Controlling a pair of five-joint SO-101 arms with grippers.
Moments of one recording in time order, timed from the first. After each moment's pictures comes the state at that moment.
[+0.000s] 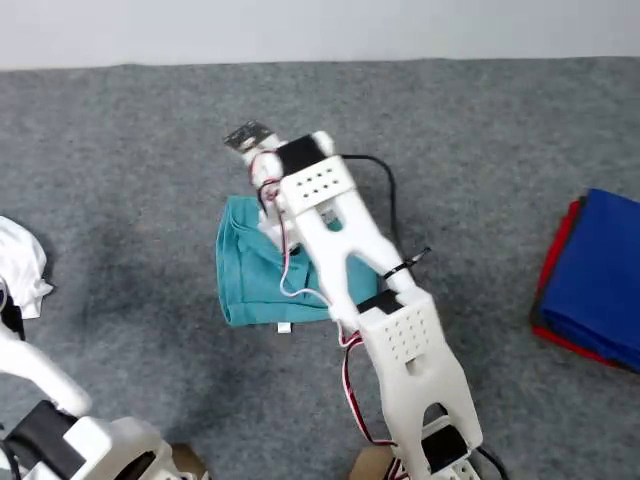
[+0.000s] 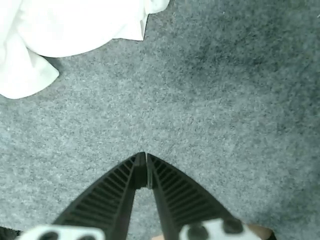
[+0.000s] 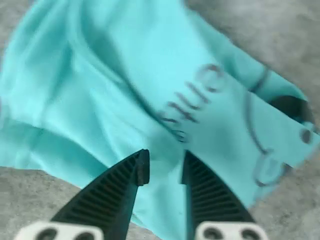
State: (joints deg) left arm -55.9 -5.1 10.2 95.5 -26.4; right arm -34.4 47.6 -53.1 100.7 12.4
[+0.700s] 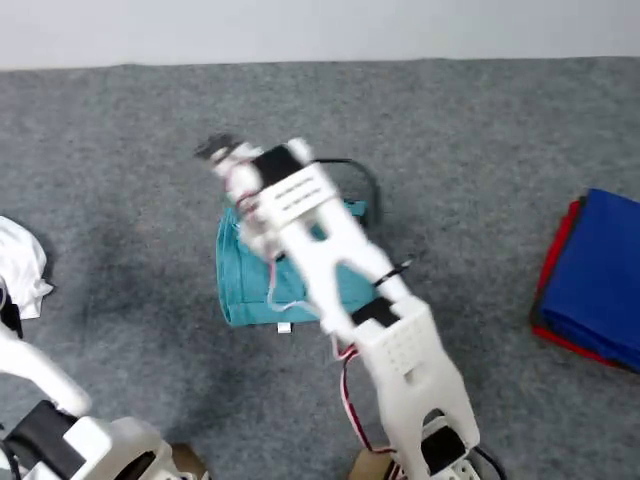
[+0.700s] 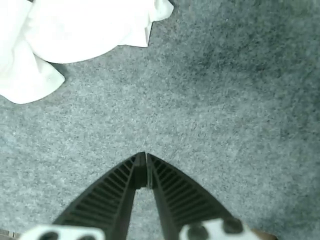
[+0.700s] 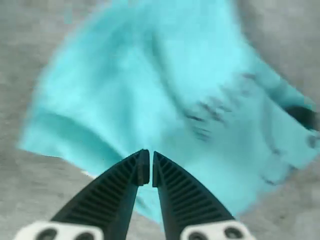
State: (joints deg) left arm -55.9 -5.1 10.2 94.1 -26.4; right arm -33.7 42.8 -50.0 100.7 15.8
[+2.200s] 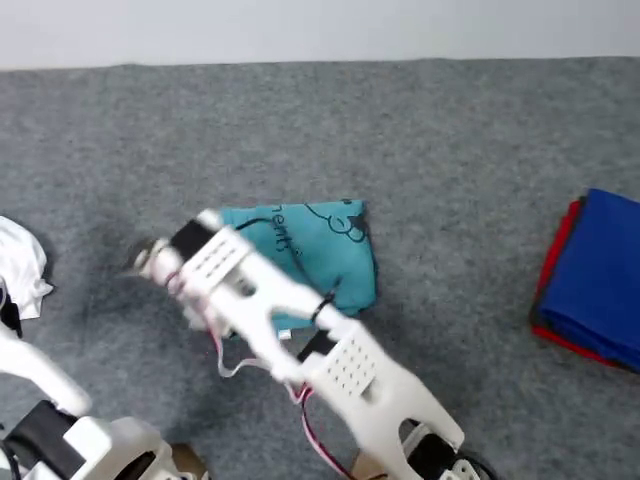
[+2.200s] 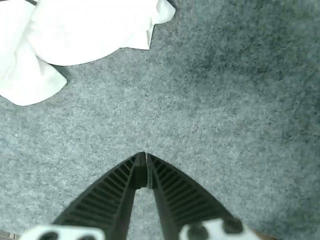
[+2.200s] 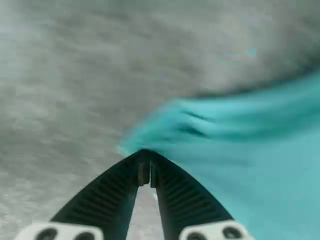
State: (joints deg) left arm -55.9 -5.0 10.2 93.4 -26.4; right arm -55.7 53.2 -50.1 100.7 21.9
